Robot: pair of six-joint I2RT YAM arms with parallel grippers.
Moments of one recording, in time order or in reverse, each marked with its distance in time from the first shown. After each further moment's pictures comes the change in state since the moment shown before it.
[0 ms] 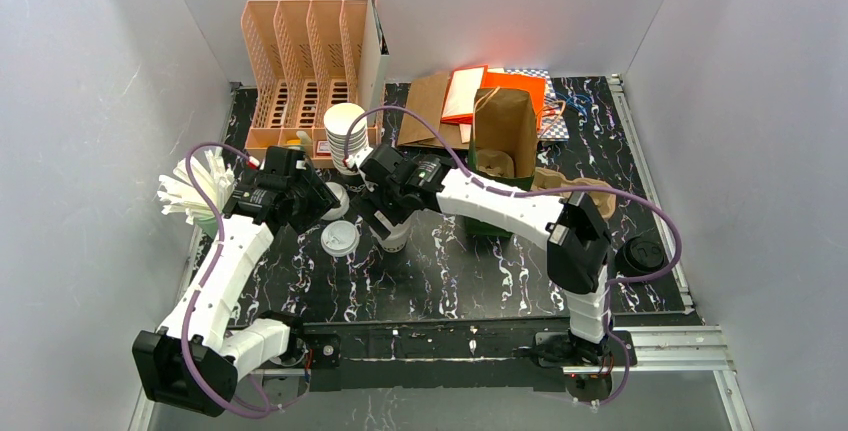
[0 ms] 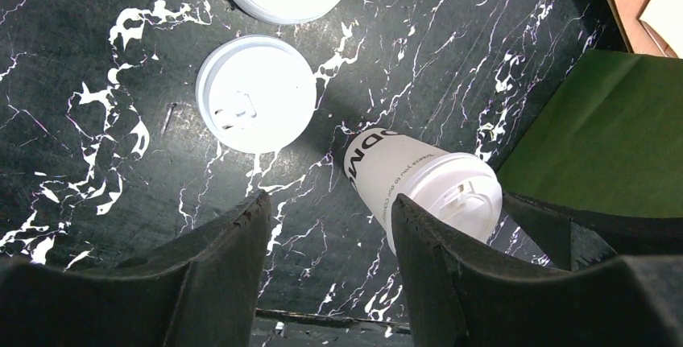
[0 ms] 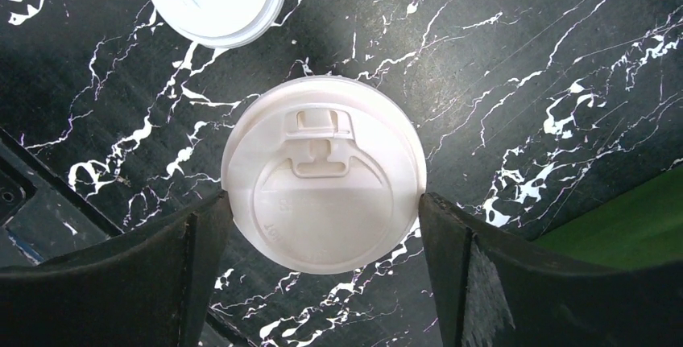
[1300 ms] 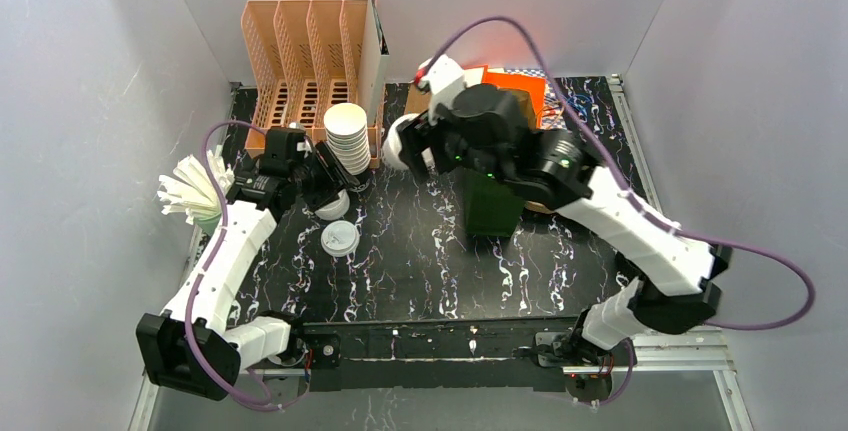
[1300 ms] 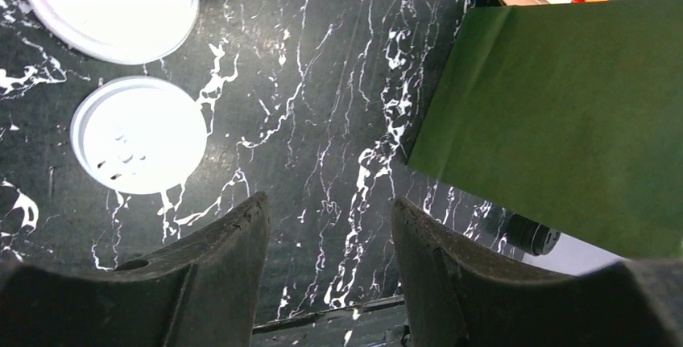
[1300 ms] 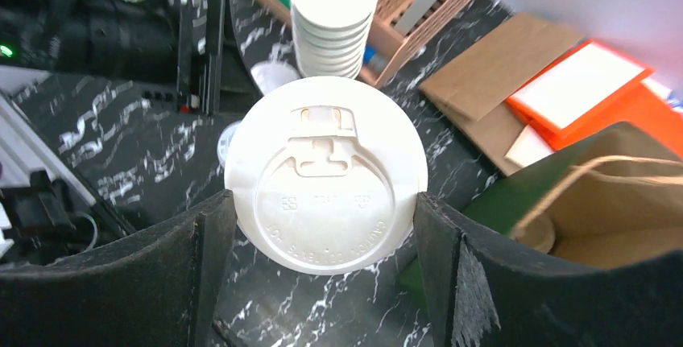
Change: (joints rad) left arm -0.001 0.068 0.063 0.150 0.211 0.081; right arm 0.010 -0.405 0.201 -0.082 0.192 -0.003
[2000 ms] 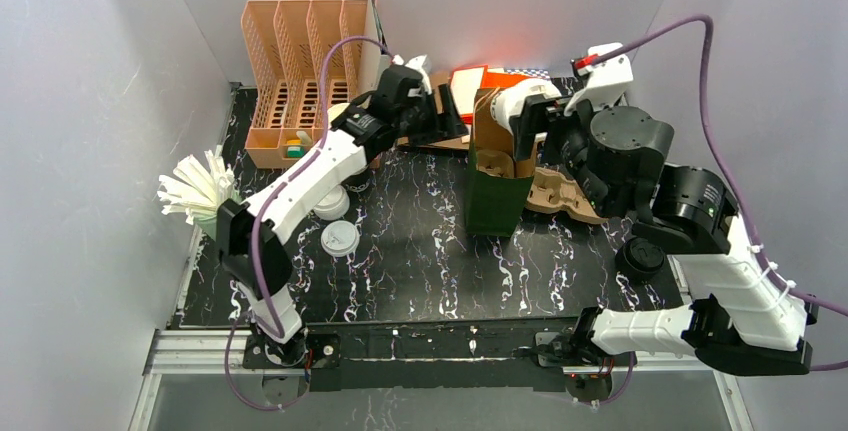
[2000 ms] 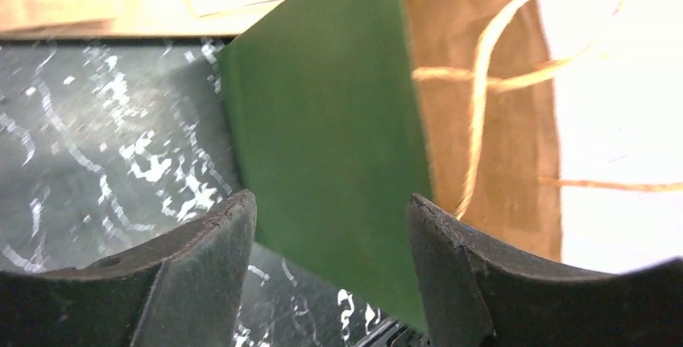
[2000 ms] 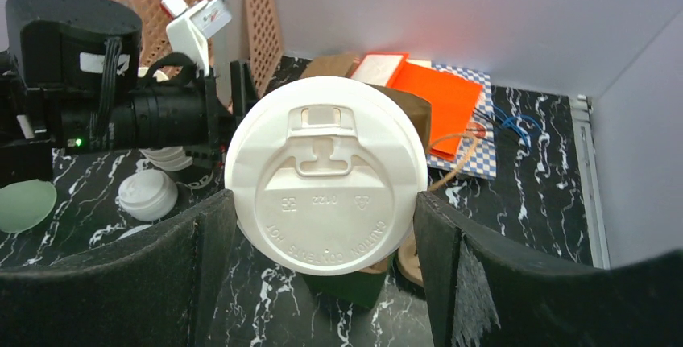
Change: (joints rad) left arm -0.404 0.561 0.590 0.219 -0.036 0.102; right arm 0.000 -0.379 -0.089 -0.030 0.518 0.062
